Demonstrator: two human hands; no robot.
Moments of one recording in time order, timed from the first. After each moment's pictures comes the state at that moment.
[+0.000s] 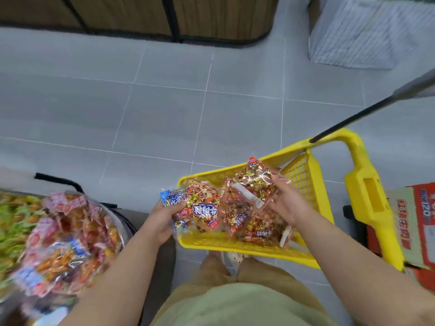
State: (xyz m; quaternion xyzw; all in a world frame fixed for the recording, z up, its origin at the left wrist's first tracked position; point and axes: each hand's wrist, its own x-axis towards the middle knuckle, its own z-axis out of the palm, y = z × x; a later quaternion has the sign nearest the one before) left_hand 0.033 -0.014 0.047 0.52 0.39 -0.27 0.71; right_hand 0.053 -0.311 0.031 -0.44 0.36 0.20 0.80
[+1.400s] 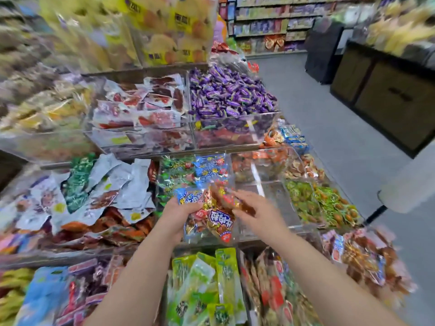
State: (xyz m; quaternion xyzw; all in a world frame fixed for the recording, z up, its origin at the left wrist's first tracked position) left_hand -0.525 0.396 0.218 0.37 0.57 0.34 0.65; right_hand -0.325 0.321 0.213 -0.63 -0.64 0.24 0.37
